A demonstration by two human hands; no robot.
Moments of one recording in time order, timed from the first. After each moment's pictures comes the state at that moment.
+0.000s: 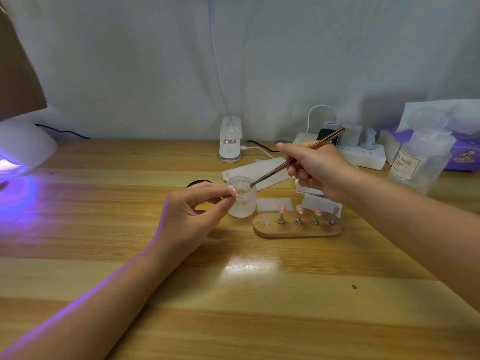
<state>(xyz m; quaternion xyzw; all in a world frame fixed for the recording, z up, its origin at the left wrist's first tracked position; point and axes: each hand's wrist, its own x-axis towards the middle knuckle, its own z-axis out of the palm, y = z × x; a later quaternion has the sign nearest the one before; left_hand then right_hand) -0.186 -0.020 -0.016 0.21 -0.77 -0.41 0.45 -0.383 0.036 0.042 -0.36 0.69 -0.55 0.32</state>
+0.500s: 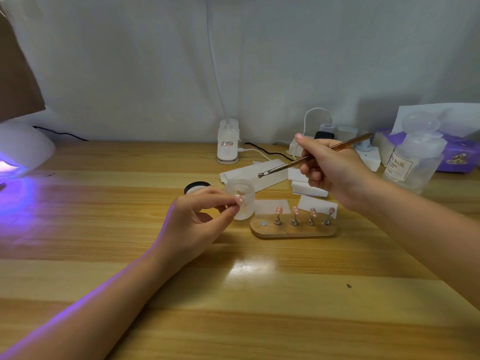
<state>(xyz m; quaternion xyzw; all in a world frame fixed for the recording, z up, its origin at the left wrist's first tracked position) -0.187 -0.015 -0.016 0.16 -0.81 -0.36 0.43 -0.387 0.061 0.047 -0.36 0.63 -0.62 0.31</state>
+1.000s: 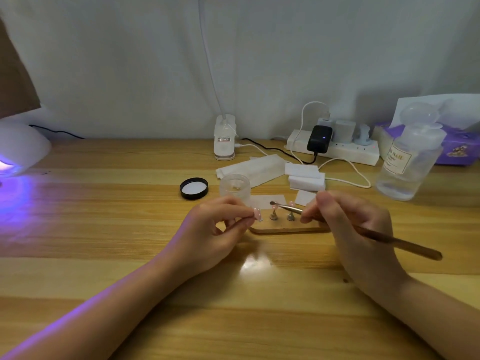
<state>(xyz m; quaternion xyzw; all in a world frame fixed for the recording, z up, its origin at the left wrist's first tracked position) -0.198 -0.001 -0.023 0.11 -0.86 -0.34 0.36 -0.352 0.127 -0.009 -0.53 0.55 -0.64 0.09</state>
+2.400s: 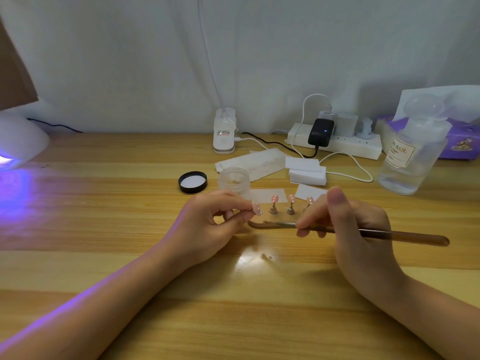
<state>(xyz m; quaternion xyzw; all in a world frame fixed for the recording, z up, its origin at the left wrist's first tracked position) -0.198 -0.002 -0.022 0.15 -0.85 -0.36 0.35 -0.346 0.128 -0.021 -0.55 0.53 -0.64 0.07</state>
